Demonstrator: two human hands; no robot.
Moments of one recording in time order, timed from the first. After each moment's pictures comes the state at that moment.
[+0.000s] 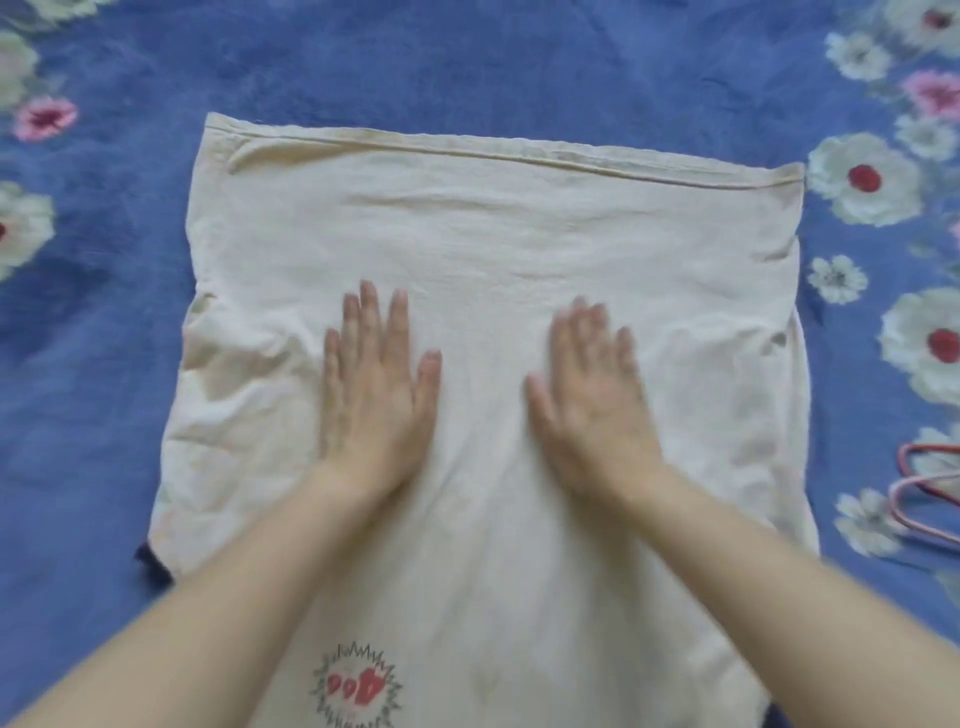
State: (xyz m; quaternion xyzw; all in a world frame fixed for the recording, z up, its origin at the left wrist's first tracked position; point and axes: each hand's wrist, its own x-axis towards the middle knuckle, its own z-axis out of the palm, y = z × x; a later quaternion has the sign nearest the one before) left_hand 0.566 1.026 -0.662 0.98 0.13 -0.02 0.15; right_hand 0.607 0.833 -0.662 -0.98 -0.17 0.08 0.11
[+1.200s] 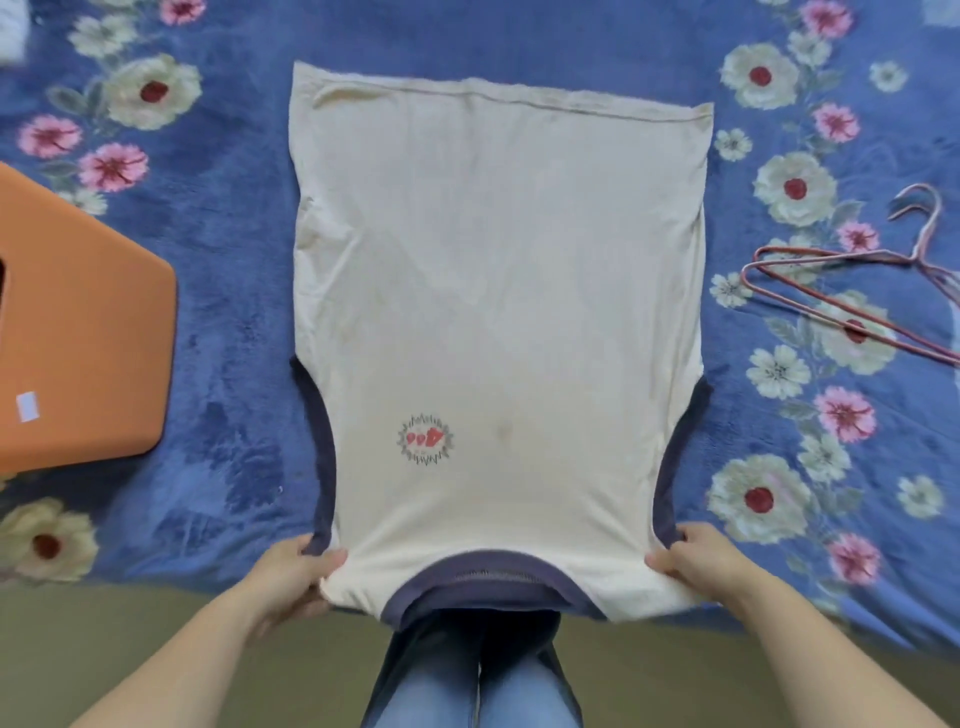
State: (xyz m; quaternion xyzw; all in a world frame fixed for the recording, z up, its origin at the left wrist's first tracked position) left_hand 0.160 1.066 -0.580 0.55 0.52 -0.39 0.53; right_hand 0.267 0.645 -0.574 -0.78 0.28 0.48 0.30
